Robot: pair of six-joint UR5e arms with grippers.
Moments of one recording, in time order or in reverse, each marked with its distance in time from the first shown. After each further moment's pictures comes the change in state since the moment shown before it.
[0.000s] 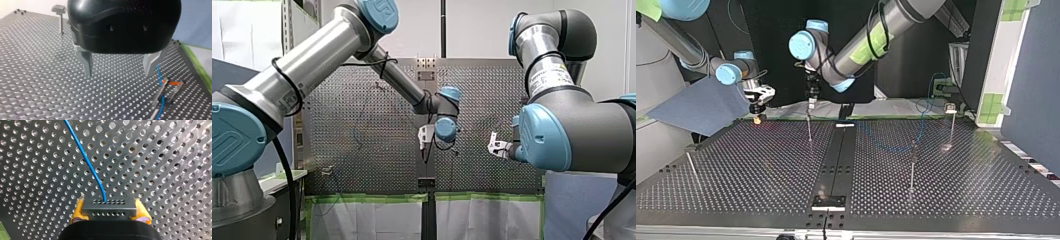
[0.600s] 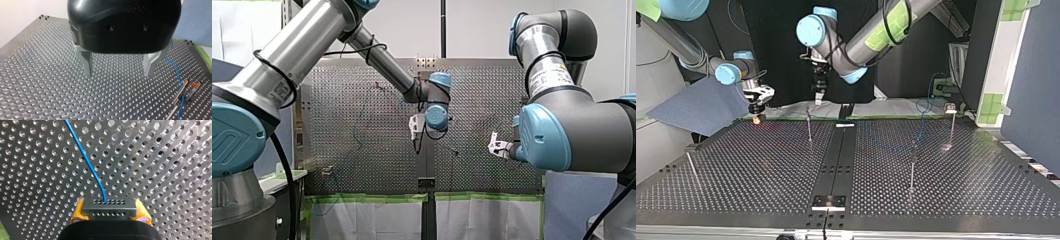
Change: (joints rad) left arm -0.003 0.164 -0.164 0.042 -0.020 -0.002; right arm -0.004 0.000 0.000 0.000 0.000 0.000
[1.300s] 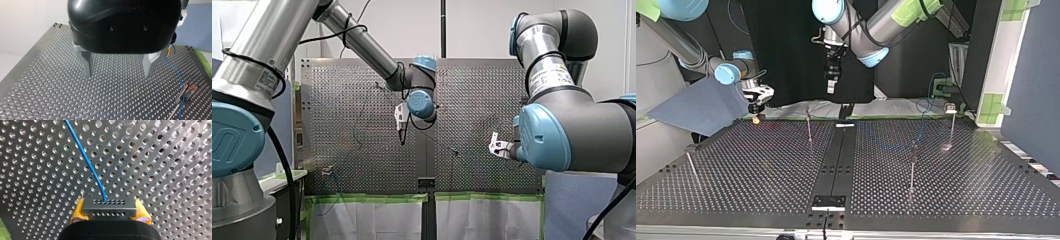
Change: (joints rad) left arm -0.003 0.208 -0.208 0.005 0.000 -0.005; right arm -0.004 0.000 0.000 0.004 0.000 0.001
